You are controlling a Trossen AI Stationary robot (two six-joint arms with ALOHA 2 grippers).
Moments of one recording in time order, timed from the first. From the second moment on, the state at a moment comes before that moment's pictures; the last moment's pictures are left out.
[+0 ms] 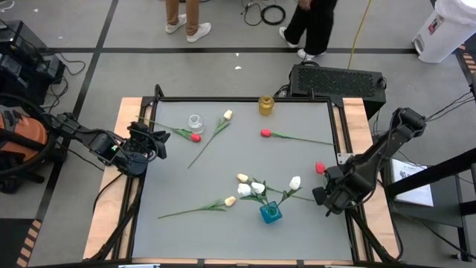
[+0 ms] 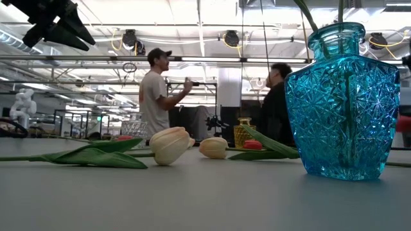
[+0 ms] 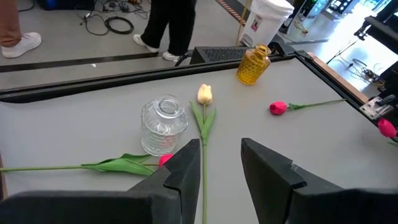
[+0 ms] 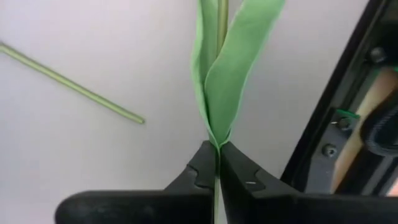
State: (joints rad) left arm -0.45 0.67 0.78 -1.13 -1.00 -1.33; right arm 0.82 1.11 0.66 -1.11 0.02 2.13
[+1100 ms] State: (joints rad) left arm -0.45 0.67 0.78 -1.11 -1.00 -1.33; right arm 0.68 1.11 1.21 -1.57 0.45 1.75
